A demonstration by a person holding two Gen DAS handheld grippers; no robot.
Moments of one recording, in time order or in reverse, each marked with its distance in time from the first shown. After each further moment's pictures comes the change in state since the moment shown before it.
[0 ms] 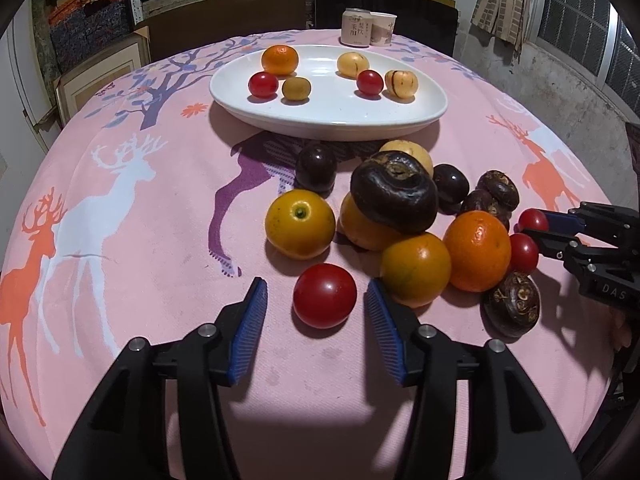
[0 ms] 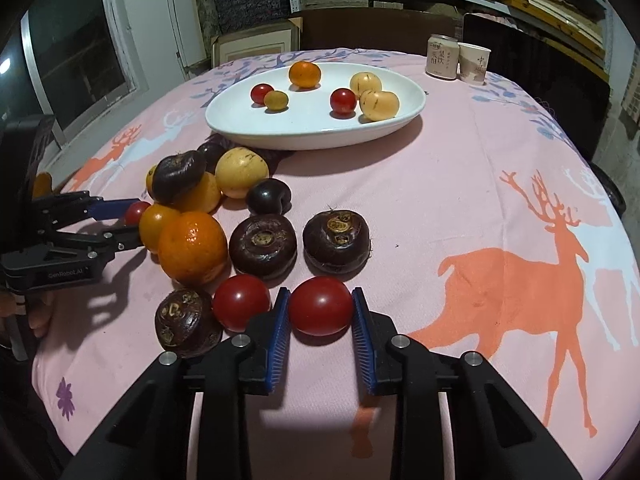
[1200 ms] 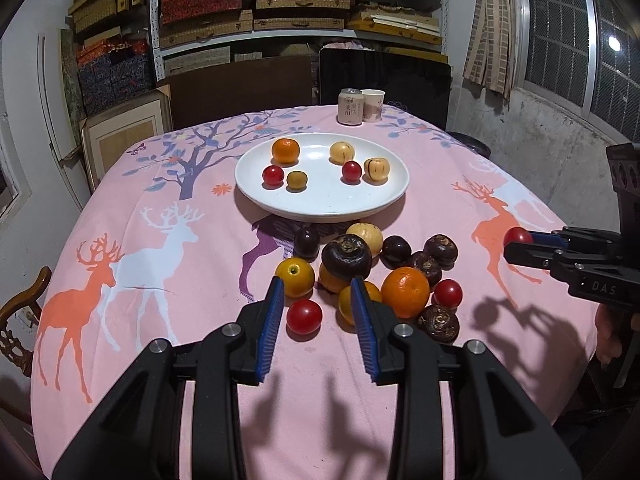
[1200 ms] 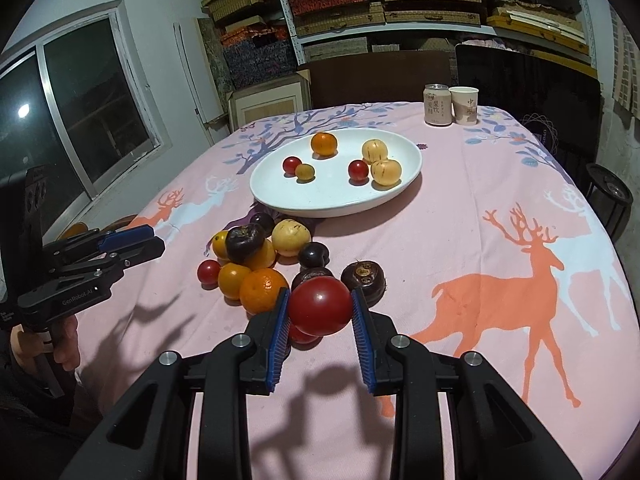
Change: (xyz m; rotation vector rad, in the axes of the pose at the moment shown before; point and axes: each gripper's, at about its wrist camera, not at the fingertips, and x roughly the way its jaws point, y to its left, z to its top) left arm -0.108 -0.023 -0.010 -0.001 -0.235 0.033; right arm -0.076 0.003 0.001 0.072 -0.168 0.102
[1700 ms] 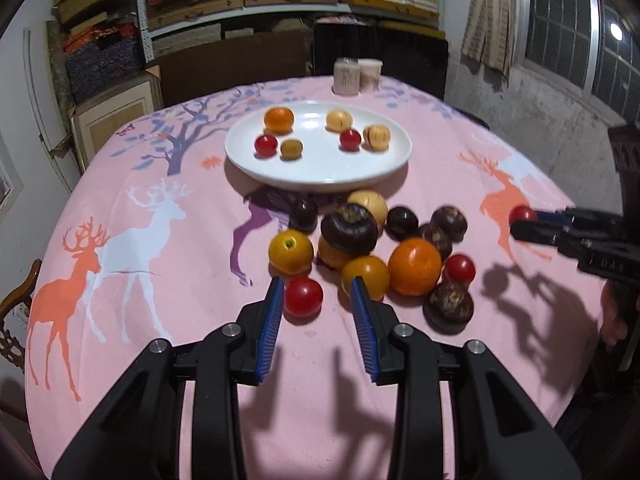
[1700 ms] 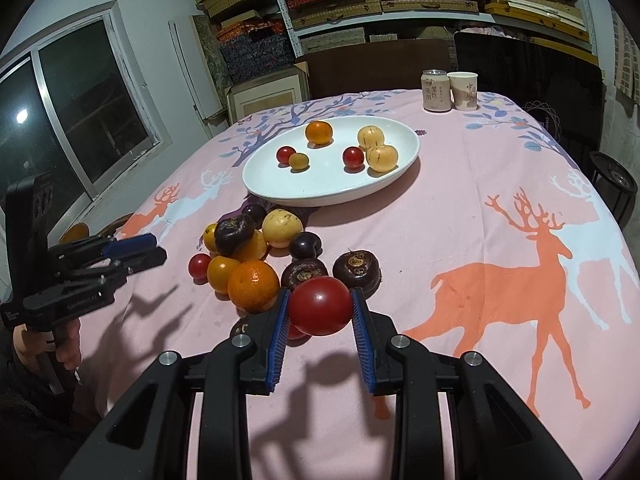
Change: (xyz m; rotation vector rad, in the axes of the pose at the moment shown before) left arm 0.035 0.001 -0.009 0.038 0.109 -0.006; right arm 0.016 -0.012 -0.004 0.019 0.032 0.013
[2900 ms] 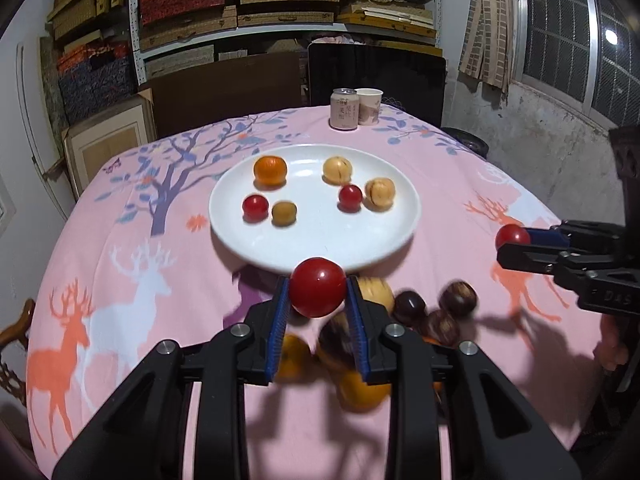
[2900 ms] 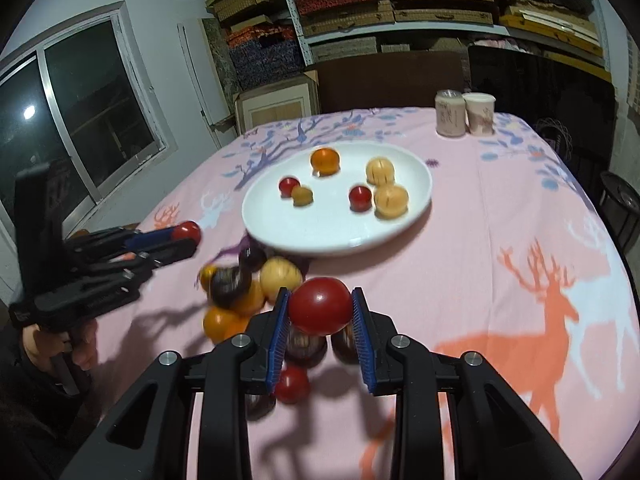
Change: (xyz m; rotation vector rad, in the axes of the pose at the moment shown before) left arm 0.036 0.000 0.079 0.004 -0.085 -0.009; right arm 0.025 -0.002 0.074 -0.037 -0.039 0.036
